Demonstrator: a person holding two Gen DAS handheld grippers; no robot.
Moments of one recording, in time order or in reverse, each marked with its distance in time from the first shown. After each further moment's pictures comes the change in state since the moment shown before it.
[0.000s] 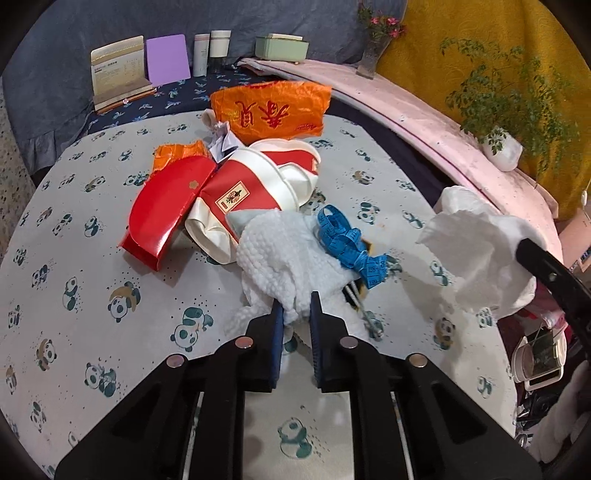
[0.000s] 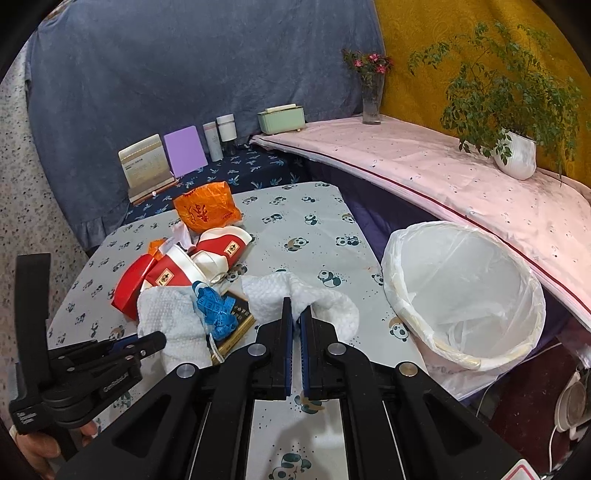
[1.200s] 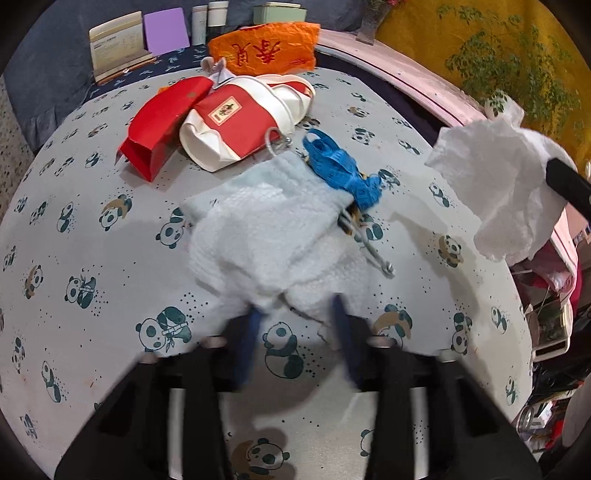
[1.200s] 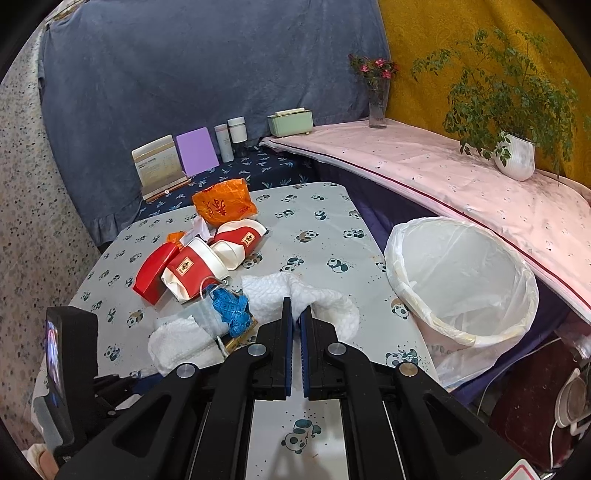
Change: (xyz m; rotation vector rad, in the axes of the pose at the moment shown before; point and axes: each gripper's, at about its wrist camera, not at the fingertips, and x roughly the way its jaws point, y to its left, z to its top) left arm 0.007 -0.012 -0.059 0.016 0.130 0.022; right arm -0.028 0.005 -0.018 -0.013 -0.009 0.026
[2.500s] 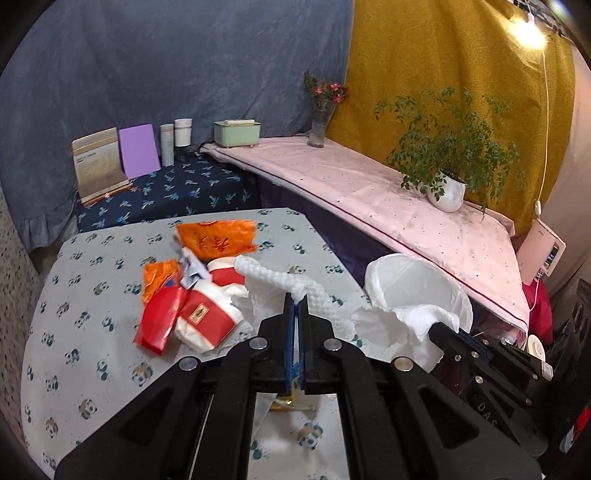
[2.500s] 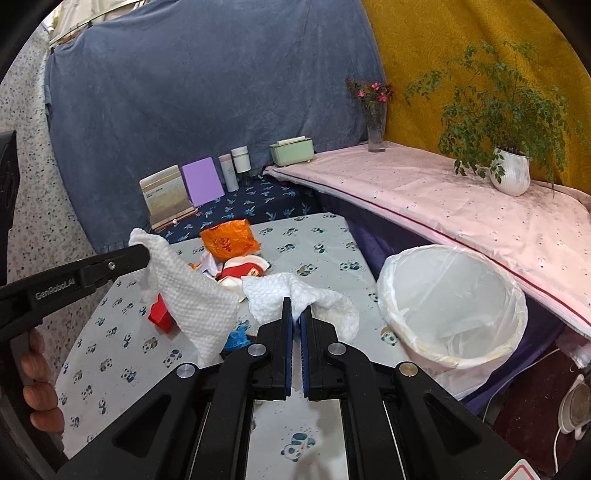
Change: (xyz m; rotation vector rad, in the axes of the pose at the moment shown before) left arm -0.127 -0.048 0.091 0.116 -0.380 -0.104; right arm -0.034 -0.018 0.021 0.030 -0.100 0.026
